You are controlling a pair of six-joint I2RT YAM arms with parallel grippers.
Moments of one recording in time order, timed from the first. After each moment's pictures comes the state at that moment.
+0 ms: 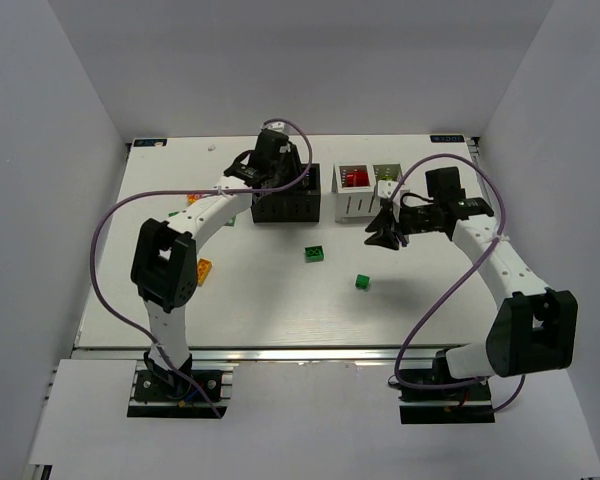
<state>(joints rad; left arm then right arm) -0.52 1.93 1.63 -0.32 -0.02 -0.58 0.19 1.39 1.12 -0.69 -1.03 -1.00</state>
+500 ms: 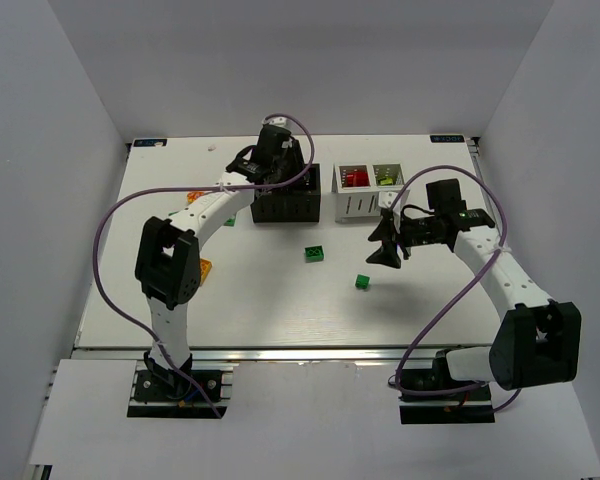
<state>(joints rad) -0.52 1.97 1.72 -0.35 -0.05 -0.57 0.19 1.32 1.02 -0.72 -1.02 -0.96</state>
